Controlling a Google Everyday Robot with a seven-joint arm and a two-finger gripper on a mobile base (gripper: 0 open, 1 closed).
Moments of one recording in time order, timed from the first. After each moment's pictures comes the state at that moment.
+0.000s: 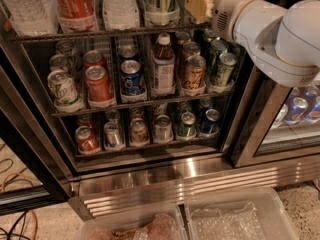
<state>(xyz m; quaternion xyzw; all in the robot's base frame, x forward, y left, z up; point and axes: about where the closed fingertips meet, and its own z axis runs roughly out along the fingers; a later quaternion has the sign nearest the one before) 0.668 -0.089 1.056 -0.19 0.67 0.19 0.69</state>
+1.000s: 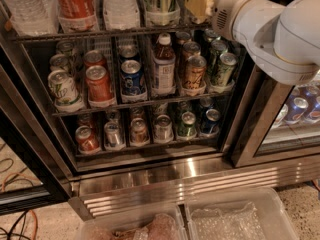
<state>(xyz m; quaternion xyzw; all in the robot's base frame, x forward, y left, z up) 0.673 -0.095 1.056 -0.17 0.68 0.18 0.69</state>
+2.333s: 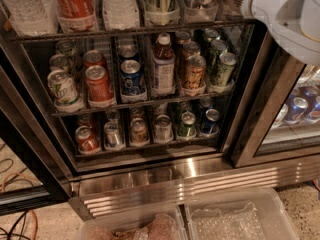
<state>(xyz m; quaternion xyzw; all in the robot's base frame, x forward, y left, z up) 0.661 -0.112 1.114 -0.21 0.65 0.13 0.72</state>
